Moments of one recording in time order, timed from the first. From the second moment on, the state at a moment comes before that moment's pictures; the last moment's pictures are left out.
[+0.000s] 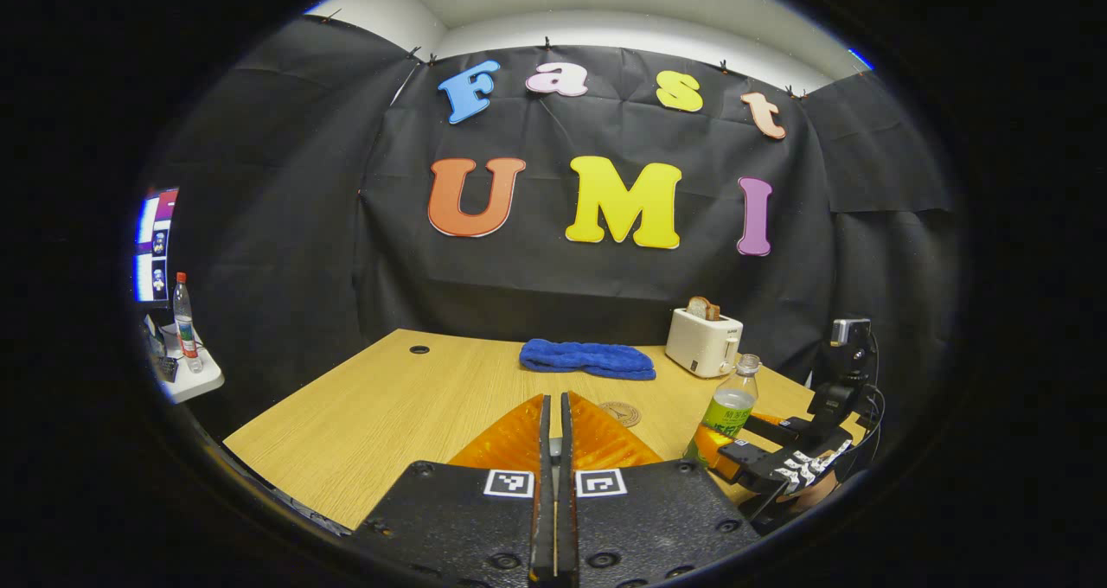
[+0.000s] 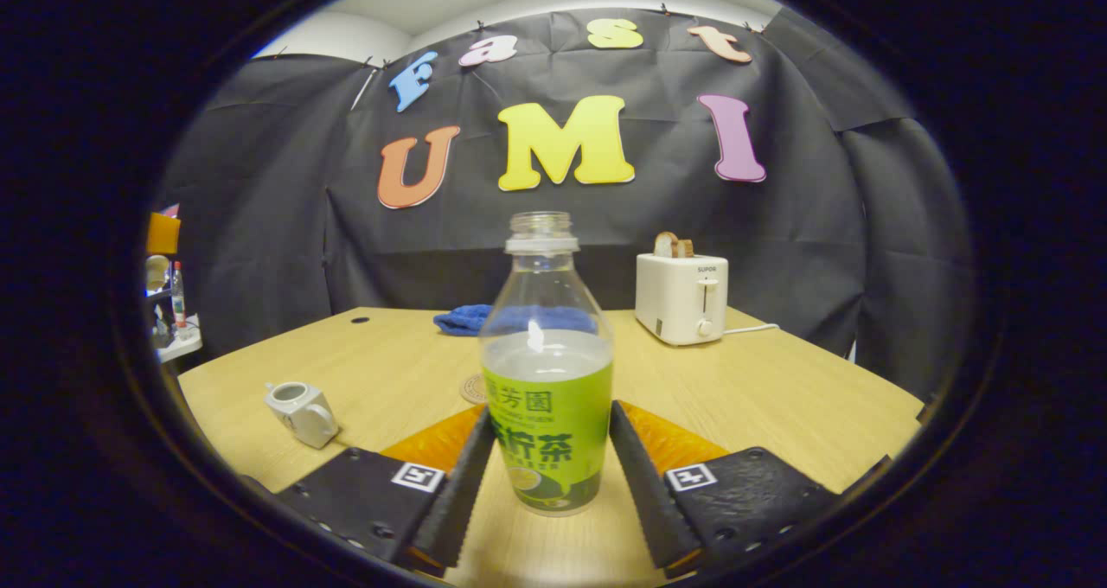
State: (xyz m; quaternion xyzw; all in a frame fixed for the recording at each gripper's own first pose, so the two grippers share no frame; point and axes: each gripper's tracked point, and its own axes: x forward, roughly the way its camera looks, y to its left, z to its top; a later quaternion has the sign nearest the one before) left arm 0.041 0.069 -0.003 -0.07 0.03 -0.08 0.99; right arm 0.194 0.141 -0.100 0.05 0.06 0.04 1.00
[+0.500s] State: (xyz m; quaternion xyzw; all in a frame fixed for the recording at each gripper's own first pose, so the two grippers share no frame) left arm 0.039 0.089 -0.006 -0.05 0.03 -0.08 0.99; right arm 0.188 0.155 -0.074 -0.12 0.06 -0.01 0.99
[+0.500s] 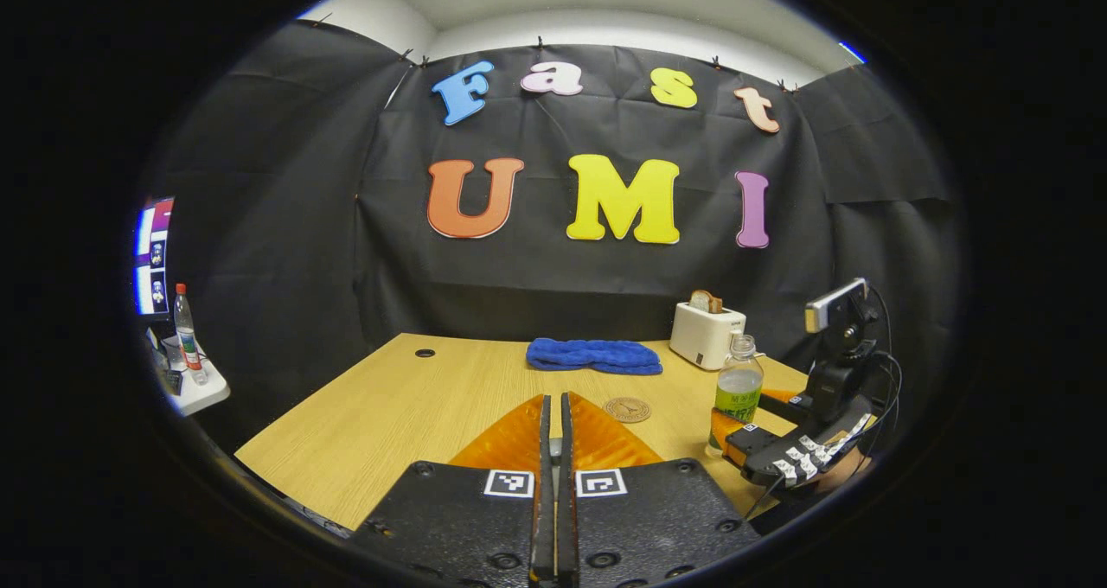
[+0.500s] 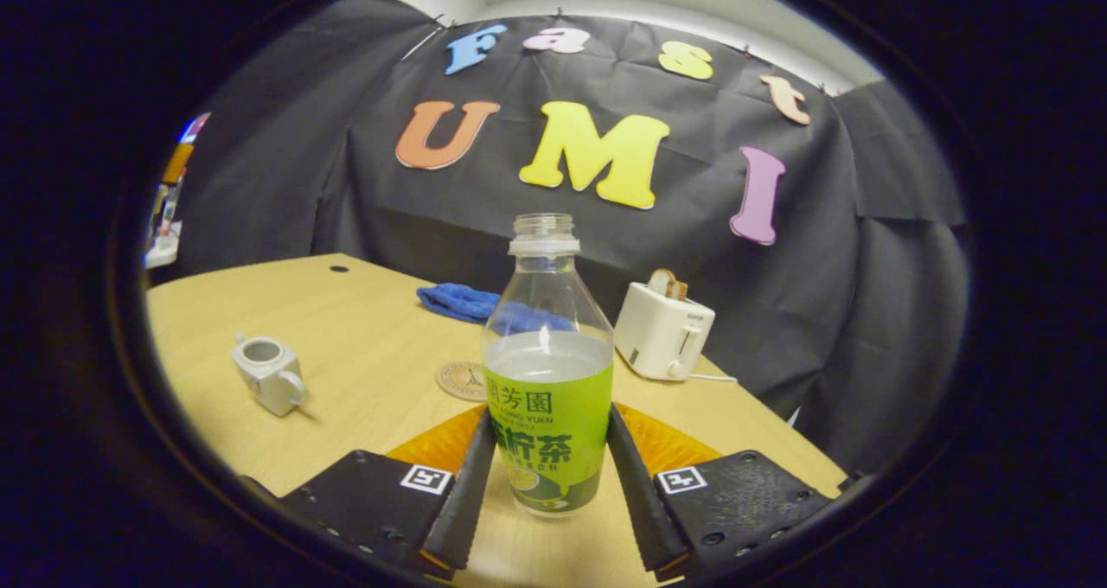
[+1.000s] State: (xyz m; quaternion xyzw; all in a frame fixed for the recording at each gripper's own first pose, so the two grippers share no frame) left arm 0.044 0.122 -0.015 -0.06 0.04 -0.06 1.00; right arm 0.193 0.190 -0.078 -0.41 0.06 -0.02 0.91
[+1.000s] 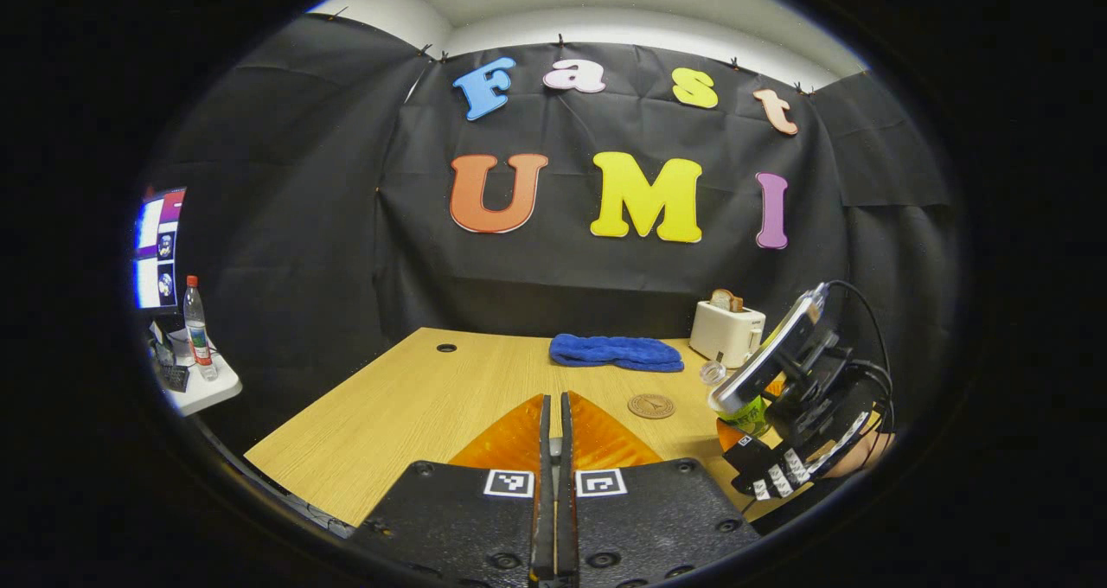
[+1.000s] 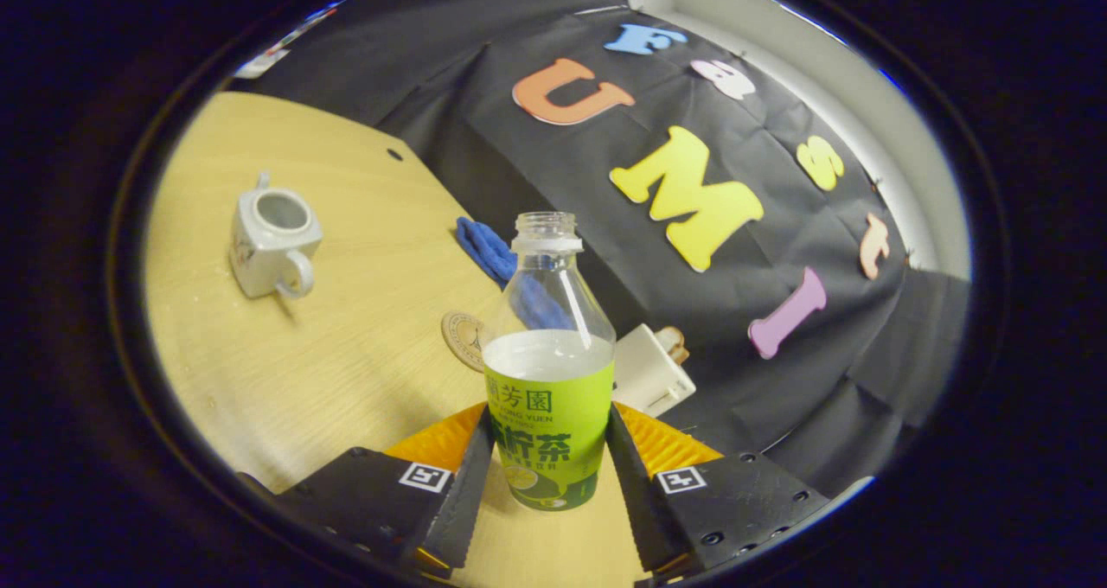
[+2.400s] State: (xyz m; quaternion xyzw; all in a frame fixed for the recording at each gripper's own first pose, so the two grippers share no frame) left arm 0.041 0.140 -0.016 -0.06 0.03 -0.06 1.00; right arm 0.171 0.276 -0.042 -0.81 -0.15 -0.06 0.57
